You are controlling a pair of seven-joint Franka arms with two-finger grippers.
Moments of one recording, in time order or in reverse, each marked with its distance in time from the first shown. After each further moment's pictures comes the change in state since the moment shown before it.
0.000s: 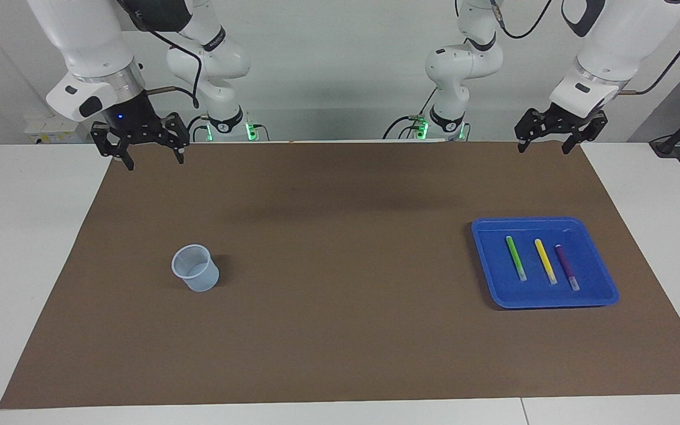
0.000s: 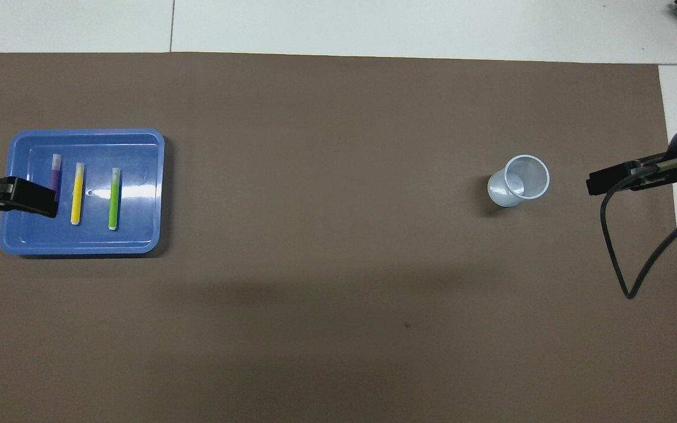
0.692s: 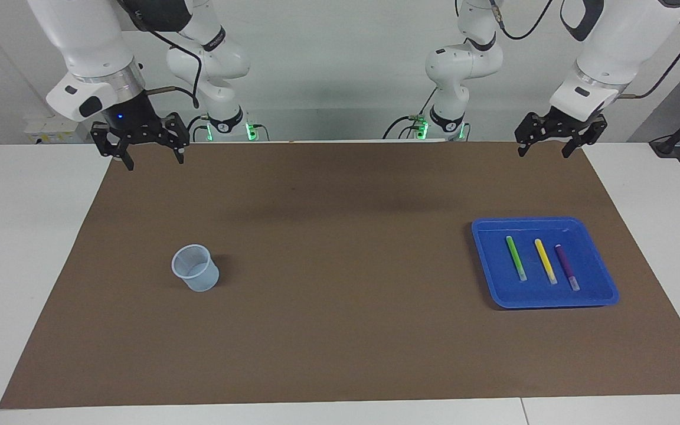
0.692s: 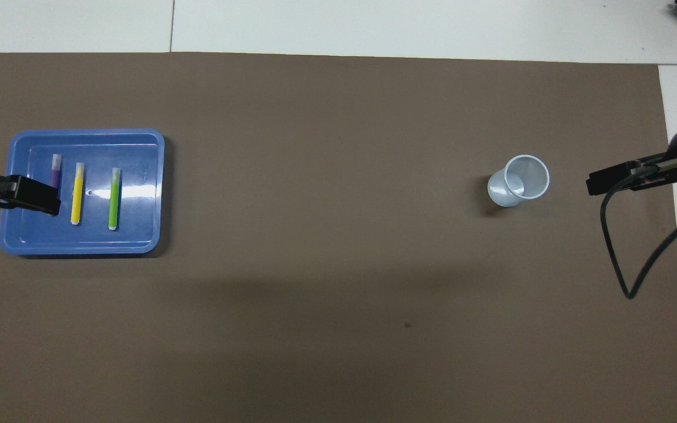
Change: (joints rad) left arm 0.000 -0.001 0.001 -0.016 0.000 0.017 0.000; right arm 0.000 0.000 0.000 0.000 0.000 0.000 0.000
